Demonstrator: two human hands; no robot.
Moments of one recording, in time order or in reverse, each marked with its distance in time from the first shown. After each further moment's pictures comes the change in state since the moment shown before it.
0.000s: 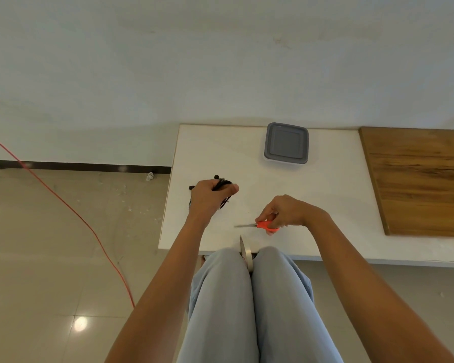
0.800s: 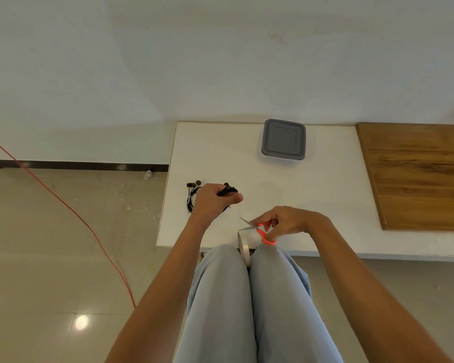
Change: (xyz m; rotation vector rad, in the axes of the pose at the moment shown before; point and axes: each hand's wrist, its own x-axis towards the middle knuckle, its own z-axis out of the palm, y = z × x) left_hand -0.004 -0.010 0.008 0.120 -0.158 0.060; right_hand -0.010 0.011 0.018 -0.023 -0.119 -0.037
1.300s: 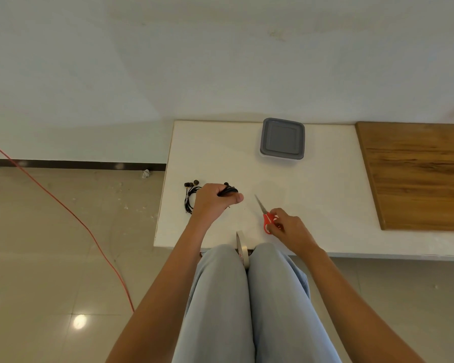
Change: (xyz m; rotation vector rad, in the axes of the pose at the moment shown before) left_hand 0.002 -0.002 0.006 0.006 0.036 0.039; right_hand 0.000 0.033 0.060 0.098 0.681 0.057
